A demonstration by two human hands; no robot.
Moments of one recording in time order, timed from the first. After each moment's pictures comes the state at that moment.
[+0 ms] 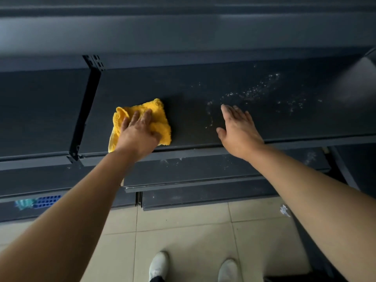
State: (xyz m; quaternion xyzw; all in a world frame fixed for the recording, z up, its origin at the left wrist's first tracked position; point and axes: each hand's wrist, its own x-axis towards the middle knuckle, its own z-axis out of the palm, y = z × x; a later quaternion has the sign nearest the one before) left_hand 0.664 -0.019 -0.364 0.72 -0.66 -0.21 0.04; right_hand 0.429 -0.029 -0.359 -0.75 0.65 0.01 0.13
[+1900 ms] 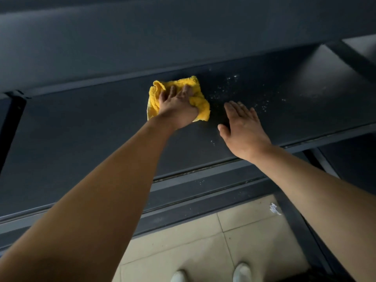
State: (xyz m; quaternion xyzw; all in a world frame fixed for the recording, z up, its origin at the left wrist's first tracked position) left_hand 0.472 -0.158 -0.369 0.60 -0.77 -0.21 0.03; right_hand 0.322 -0.074 -0.375 -0.70 0.71 -0.01 0.11
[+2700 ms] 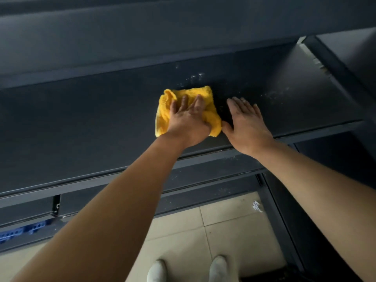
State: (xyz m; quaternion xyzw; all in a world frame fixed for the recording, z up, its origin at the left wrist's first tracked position) left_hand 0.349 -0.097 -0.361 0.59 -0.78 -0.21 -0.01; right_hand 0.203 -0.065 -0.365 -0.71 0.70 0.00 0.12
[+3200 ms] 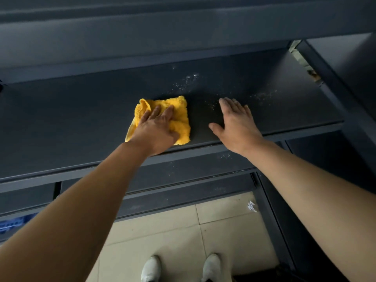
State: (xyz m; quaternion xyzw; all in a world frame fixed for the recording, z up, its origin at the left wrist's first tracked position) left_hand 0.410 -0.068 -0.362 0.61 -0.77 -0.20 -0.02; right_hand 0.209 -0.048 -0.349 -0.72 0.68 -0.01 0.13
